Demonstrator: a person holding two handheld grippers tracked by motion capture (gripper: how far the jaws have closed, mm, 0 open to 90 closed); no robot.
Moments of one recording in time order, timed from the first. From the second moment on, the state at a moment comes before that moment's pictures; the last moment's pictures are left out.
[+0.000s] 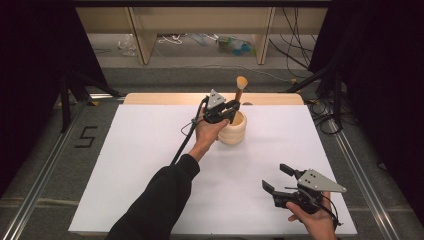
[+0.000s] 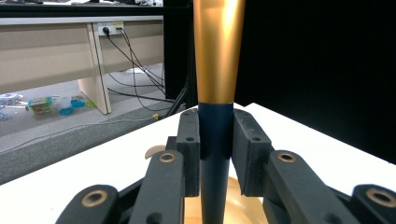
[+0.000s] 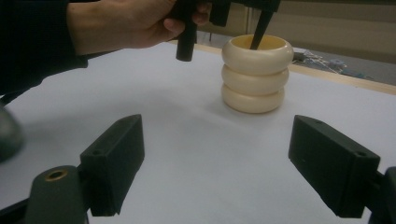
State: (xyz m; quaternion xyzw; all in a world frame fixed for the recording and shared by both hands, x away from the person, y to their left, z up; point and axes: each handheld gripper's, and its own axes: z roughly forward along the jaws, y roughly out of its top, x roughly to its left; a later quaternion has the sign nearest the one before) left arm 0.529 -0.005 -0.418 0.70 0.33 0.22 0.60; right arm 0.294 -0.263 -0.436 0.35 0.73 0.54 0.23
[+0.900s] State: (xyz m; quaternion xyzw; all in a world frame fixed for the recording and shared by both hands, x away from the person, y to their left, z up) left arm 0.532 0.000 -0.443 0.71 0.34 0.20 0.58; right arm 0.294 -0.262 -0.436 0.35 0.73 0.54 0.22
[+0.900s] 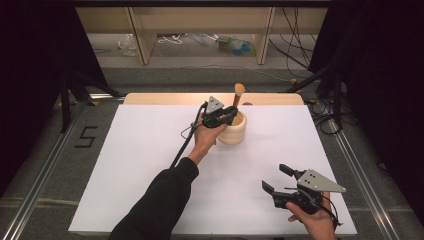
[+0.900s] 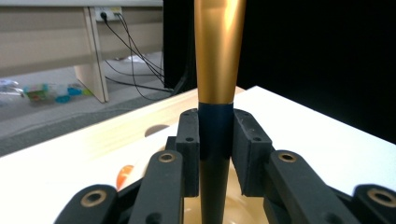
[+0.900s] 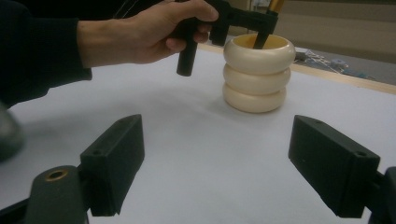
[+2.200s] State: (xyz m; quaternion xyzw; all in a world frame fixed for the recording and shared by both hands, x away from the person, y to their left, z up) left arm 0.487 0.037 -0.423 0.73 0.31 0.15 0.58; right arm 0.293 -0.263 -0.436 0.35 0.73 0.54 0.22
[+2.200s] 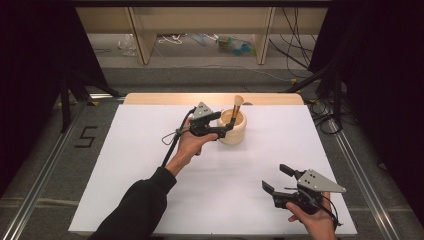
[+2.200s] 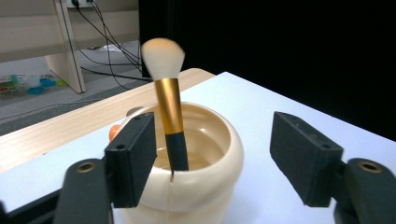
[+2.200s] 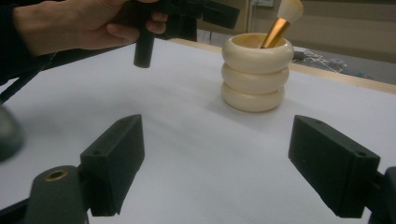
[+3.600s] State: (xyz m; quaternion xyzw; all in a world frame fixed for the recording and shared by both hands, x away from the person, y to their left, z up) left arm 0.435 0.078 -0.426 0.76 0.29 0.16 0.56; right arm 0.292 -0.263 -0.435 0.35 0.73 0.54 0.23
